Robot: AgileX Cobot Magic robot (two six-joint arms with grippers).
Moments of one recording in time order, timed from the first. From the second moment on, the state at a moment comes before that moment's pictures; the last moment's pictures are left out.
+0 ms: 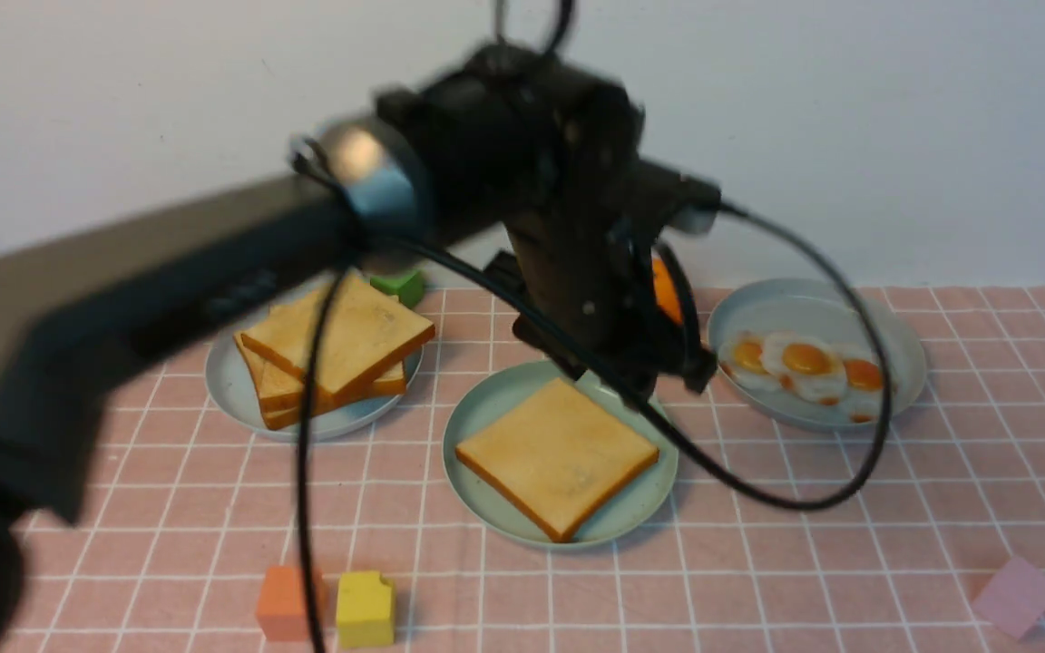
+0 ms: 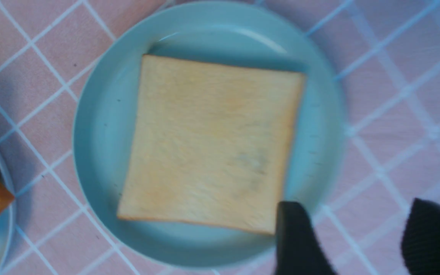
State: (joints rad) right arm 0.36 0.63 -0.99 0.29 1.23 -0.13; left arm -0.72 1.95 -1.91 -0.04 1.08 -0.11
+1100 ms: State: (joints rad) right arm 0.25 1.89 -1.35 -0.24 0.57 -0.35; left arm -0.72 0.66 -0.77 -0.22 0.63 -0.20
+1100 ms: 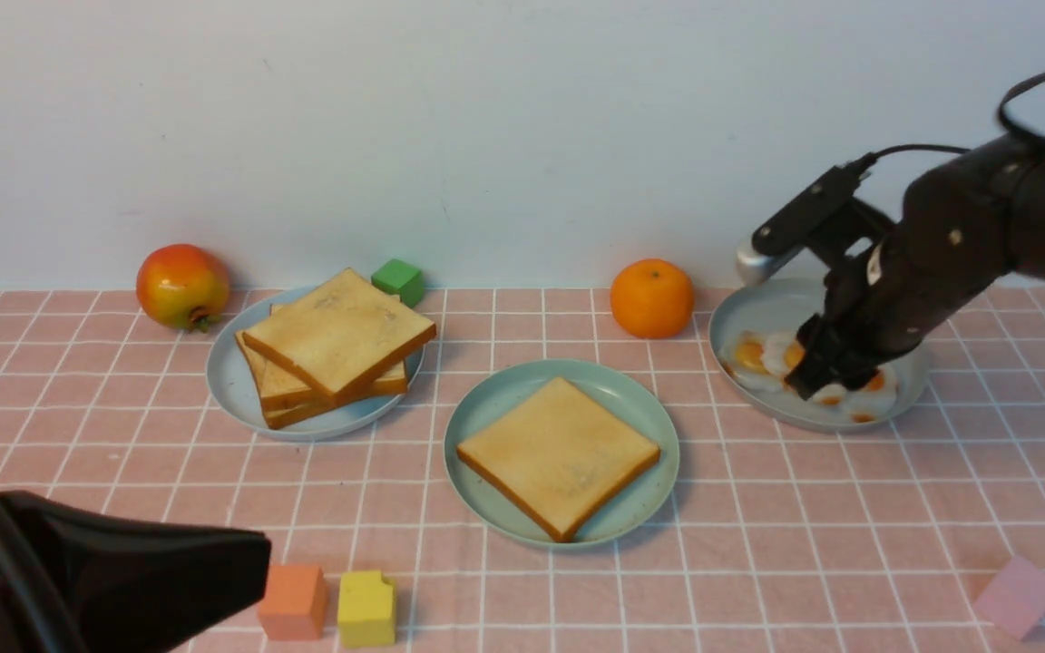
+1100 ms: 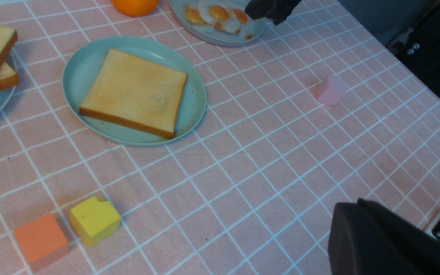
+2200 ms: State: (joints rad) right arm 0.26 2.12 -1.44 -0.54 0.46 -0.24; left arm -0.72 0.66 -0.77 -0.27 0.62 -0.22
